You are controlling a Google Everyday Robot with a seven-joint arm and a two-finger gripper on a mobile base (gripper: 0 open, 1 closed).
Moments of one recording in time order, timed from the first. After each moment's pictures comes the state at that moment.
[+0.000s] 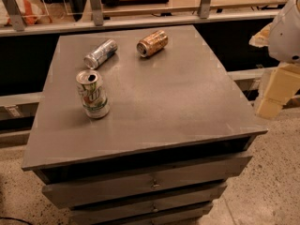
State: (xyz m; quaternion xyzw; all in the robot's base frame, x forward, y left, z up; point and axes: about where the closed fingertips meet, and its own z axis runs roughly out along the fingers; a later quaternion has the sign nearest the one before) arm 0.438 -0.216 0.977 -0.60 0.78 -0.04 0.16
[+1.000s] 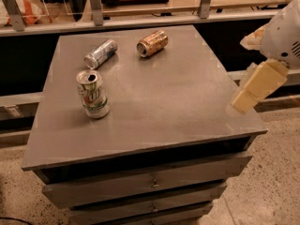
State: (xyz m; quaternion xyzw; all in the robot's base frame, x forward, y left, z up) arm 0.448 -0.183 0.979 -0.54 0.80 0.06 0.25
